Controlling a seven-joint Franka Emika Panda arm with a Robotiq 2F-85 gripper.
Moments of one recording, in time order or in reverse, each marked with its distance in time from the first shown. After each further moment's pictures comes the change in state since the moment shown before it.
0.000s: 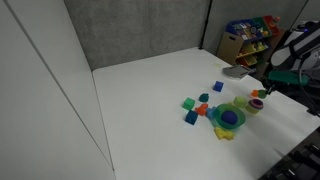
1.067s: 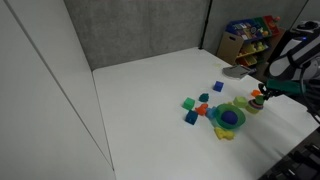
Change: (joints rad) arm 0.048 -0.005 0.006 -0.108 -0.001 0.129 0.000
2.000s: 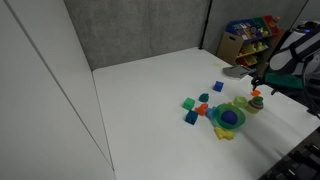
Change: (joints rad) arm -0.001 -0.066 0.033 -0.009 0.001 0.010 -0.021
